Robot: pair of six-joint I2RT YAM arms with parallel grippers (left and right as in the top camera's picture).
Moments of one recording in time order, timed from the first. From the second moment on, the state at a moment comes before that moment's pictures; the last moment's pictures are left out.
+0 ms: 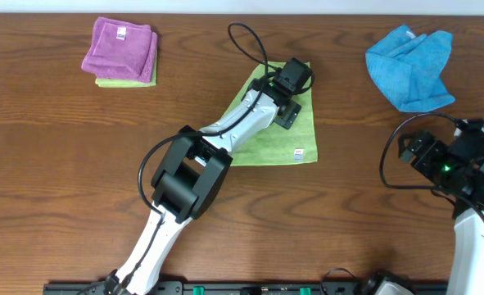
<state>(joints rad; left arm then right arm) -0.67 2.40 1.93 -0.68 -0.25 -0.09 -0.50 1.13 0.88 -0.70 -0.40 0.23</state>
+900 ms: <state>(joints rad) -0.65 2.40 2.04 -0.76 -0.56 -0.09 -0.50 1.13 0.88 -0.70 -0.40 0.22</state>
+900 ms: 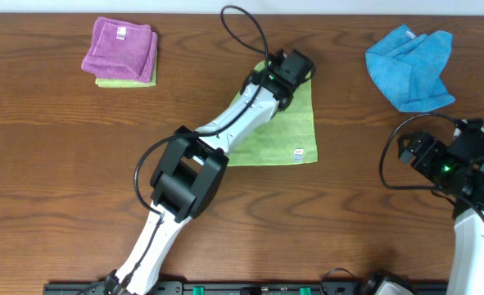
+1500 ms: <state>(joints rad) -0.46 2.39 2.06 -0.89 -0.62 -0.07 -0.50 1.13 0.88 -0.70 -0.40 0.22</state>
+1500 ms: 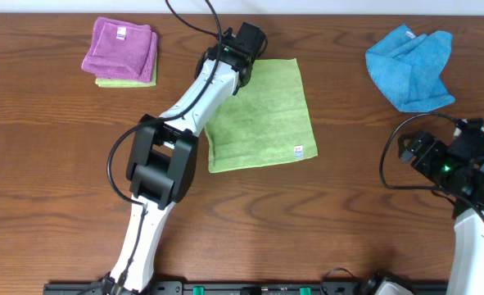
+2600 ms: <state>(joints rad) -0.41 2.04 2.05 -1.63 -0.16 -0.34 -0.18 1.28 0.88 -0.77 -0.57 0.05</state>
